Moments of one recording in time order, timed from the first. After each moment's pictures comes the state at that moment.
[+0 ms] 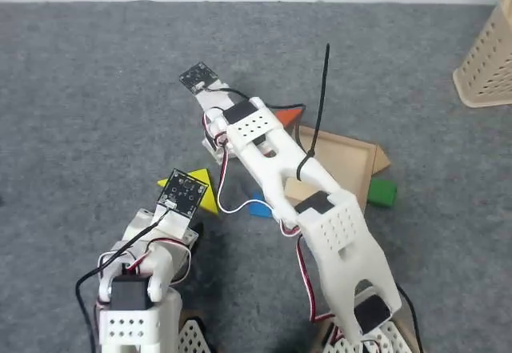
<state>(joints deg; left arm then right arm) -6.3 -103.5 96.8 73.1 -21.1 -37.5 47.0 -28.7 61.2 6.5</state>
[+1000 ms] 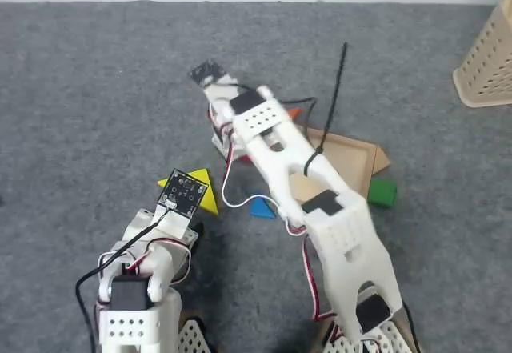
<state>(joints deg) -6.3 -103.5 96.8 73.1 -21.1 -35.8 40.7 -30.2 73.1 7.7</state>
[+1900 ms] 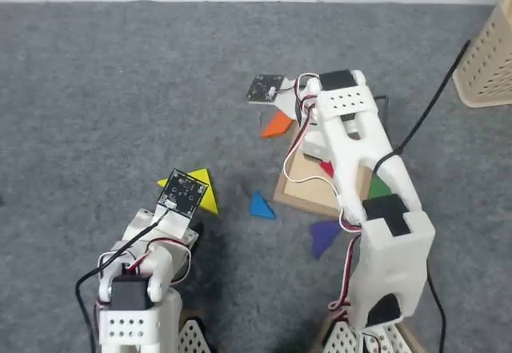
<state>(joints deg) -6.3 -103.5 96.8 73.1 -21.1 -16.6 23.0 -10.5 80.8 54.9</state>
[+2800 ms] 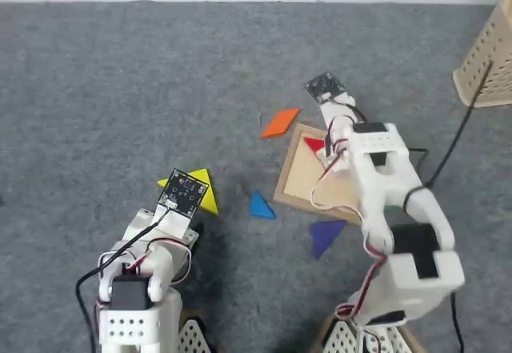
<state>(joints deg) -6.2 -103.5 96.8 73.1 -21.1 -8.4 10.2 24.6 46.4 23.6</state>
